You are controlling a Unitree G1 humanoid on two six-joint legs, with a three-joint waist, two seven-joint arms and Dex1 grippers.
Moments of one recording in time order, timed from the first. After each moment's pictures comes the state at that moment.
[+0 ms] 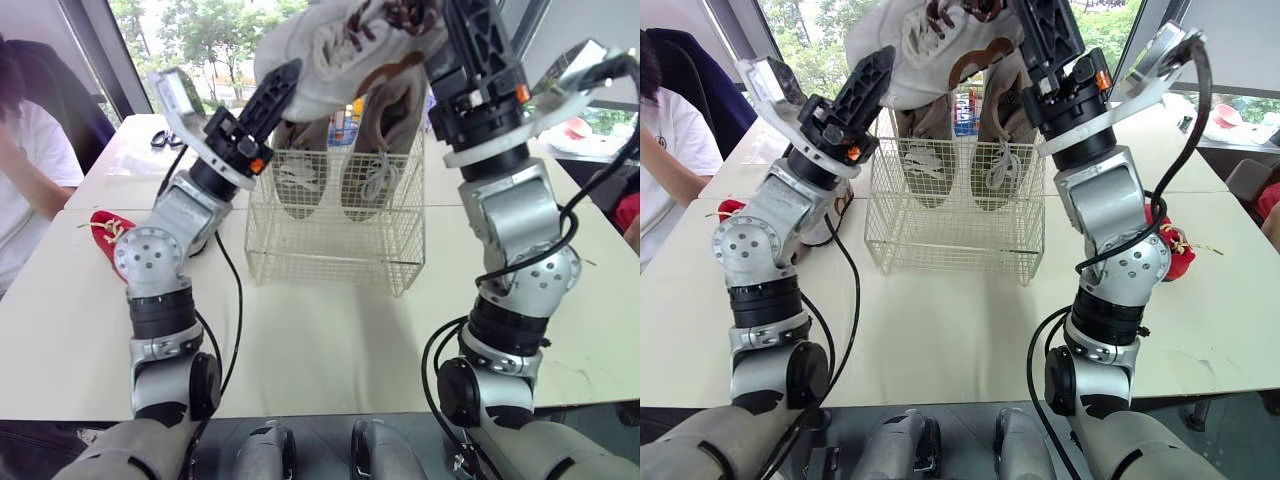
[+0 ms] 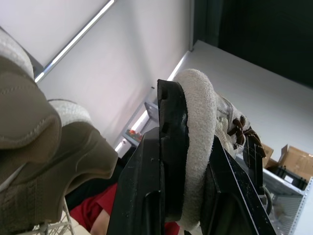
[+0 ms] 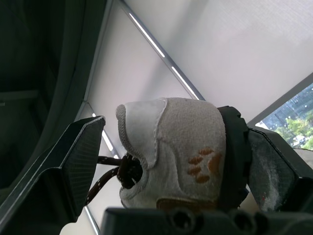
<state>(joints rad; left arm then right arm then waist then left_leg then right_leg) -0.84 0.19 0.33 -0.05 -1.36 0.77 -0.38 -0.84 -0.12 -0.31 -0.30 1.42 0.55 0.05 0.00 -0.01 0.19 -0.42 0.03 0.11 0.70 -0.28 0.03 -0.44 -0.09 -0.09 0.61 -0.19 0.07</state>
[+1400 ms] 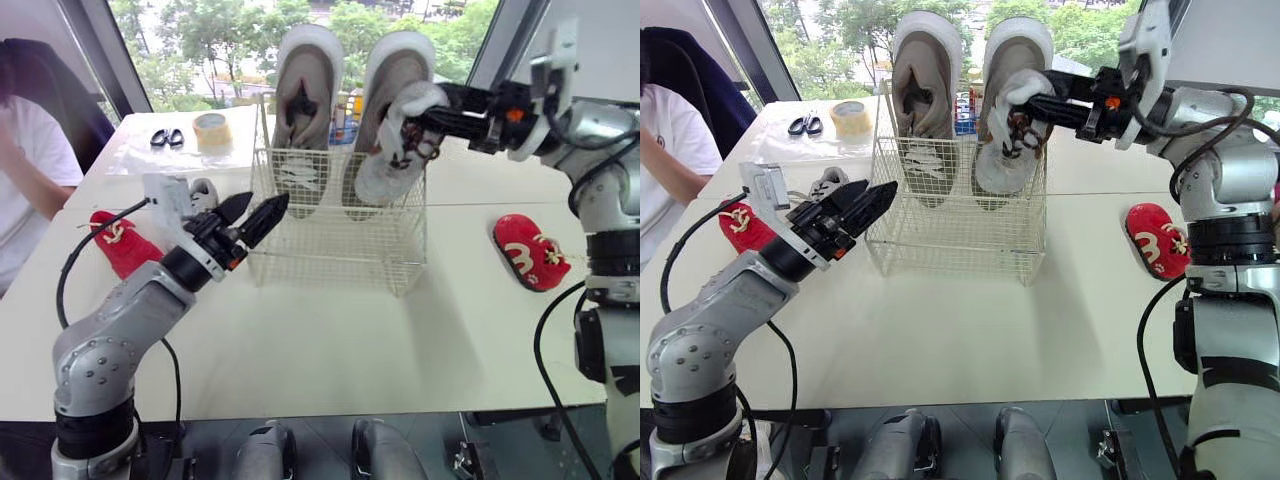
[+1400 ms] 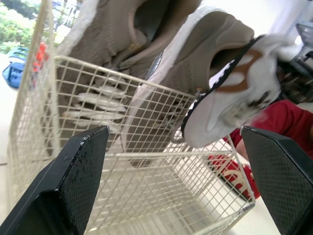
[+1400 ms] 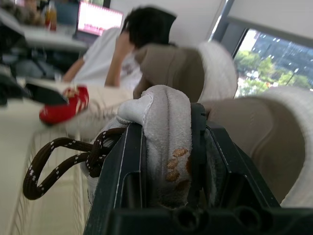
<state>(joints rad) -0.33 0.44 0.27 -0.59 -1.23 0.78 -0.02 -1.10 -0.79 0.05 0.42 0.50 0.23 1.20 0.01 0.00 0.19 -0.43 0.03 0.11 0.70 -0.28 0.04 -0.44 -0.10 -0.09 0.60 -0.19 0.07</state>
